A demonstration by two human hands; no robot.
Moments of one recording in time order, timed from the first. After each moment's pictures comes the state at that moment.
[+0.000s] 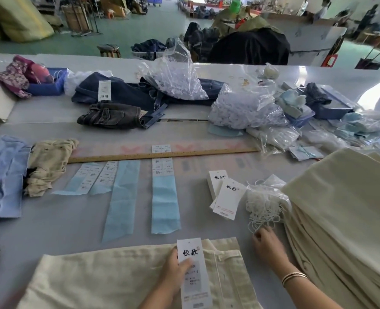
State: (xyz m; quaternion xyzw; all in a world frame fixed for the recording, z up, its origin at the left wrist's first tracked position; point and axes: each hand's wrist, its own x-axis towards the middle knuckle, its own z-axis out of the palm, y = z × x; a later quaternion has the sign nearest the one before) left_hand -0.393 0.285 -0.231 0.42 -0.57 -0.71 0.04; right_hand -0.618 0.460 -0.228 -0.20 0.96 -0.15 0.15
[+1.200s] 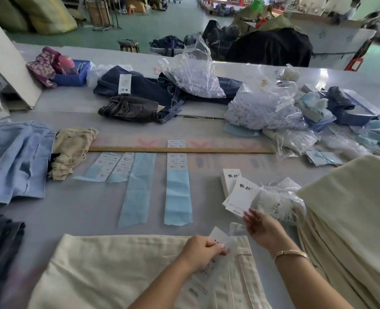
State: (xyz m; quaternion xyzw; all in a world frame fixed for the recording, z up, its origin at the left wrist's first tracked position) left_hand -0.411 0.286 -0.169 0.31 -0.72 -0.62 -0.04; right_hand -0.595 0.386 -0.156 0.21 0.56 -0.70 0.39
